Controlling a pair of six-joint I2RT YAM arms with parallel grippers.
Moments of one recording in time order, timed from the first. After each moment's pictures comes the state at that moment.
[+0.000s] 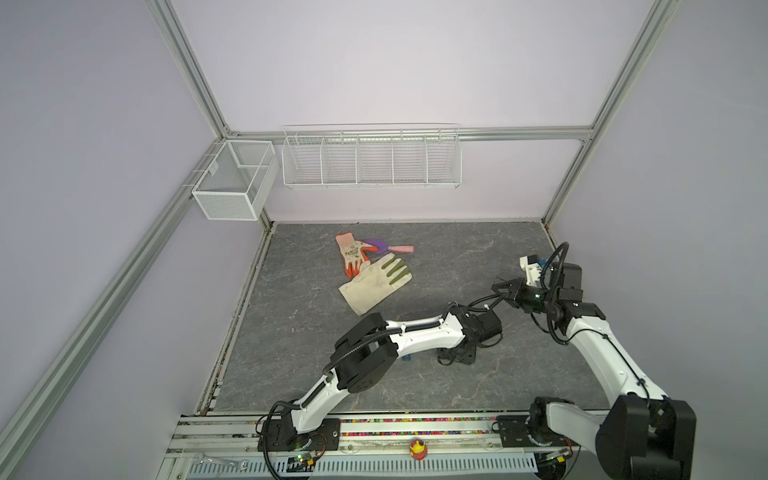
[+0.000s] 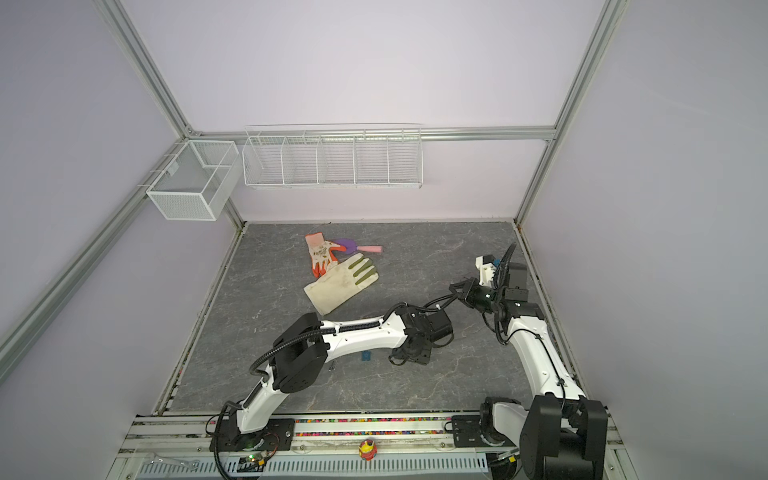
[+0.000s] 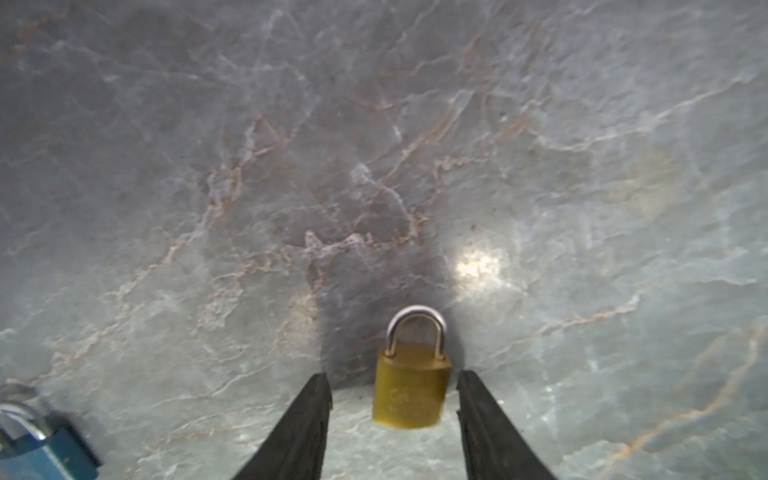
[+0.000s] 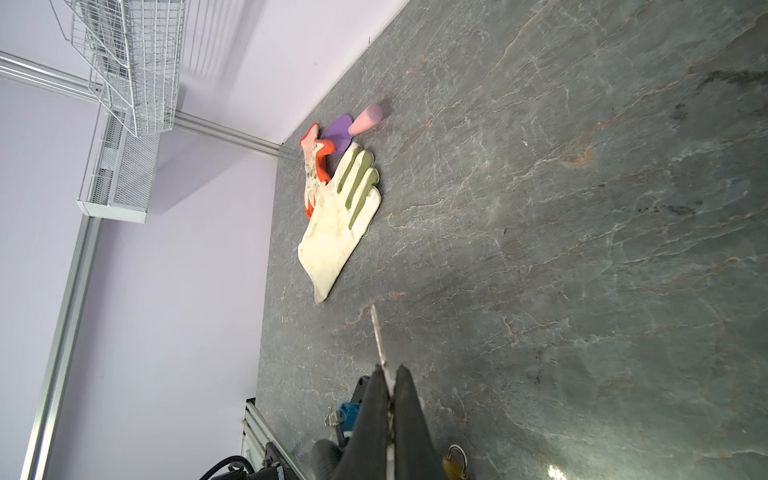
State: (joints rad) left arm -1.25 2.24 1.80 -0.98 -0.11 -0.93; right arm -0.07 1.16 0.77 -0.35 -0.74 0.53
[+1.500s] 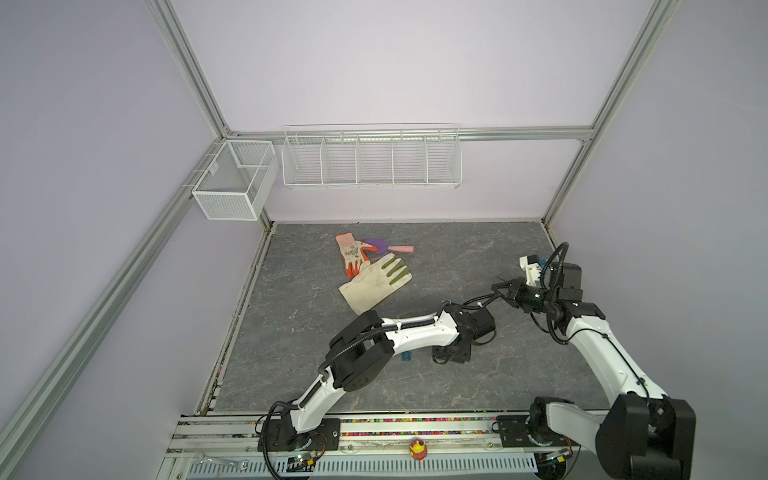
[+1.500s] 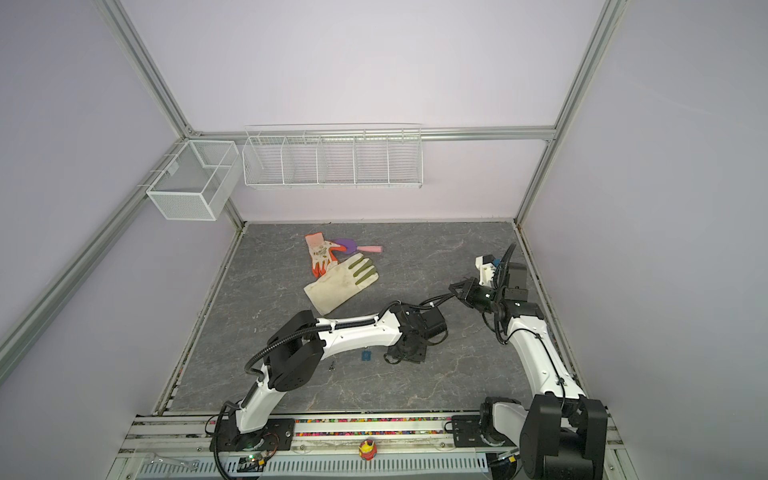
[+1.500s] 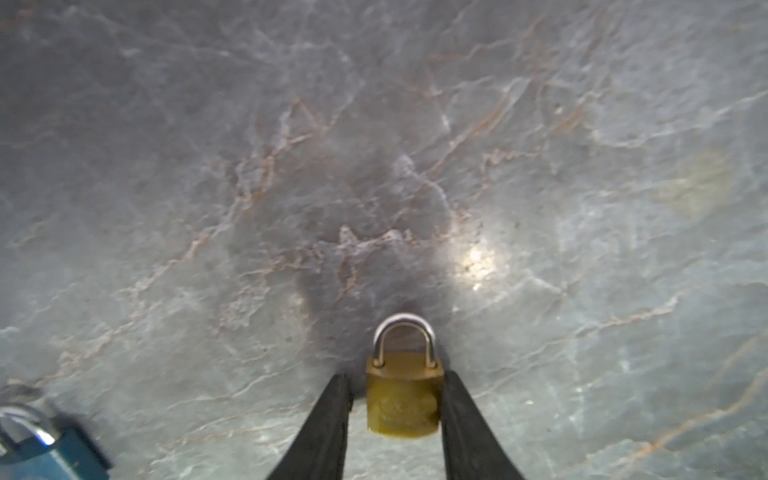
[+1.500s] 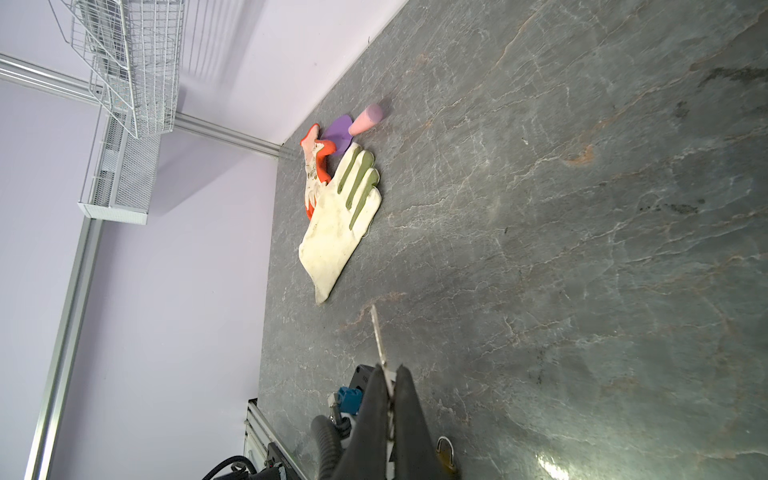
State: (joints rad) left arm -1.22 2.20 1.71 -0.95 -0.08 -0.94; right arm -0.07 1.16 0.77 -0.35 -0.74 0.54
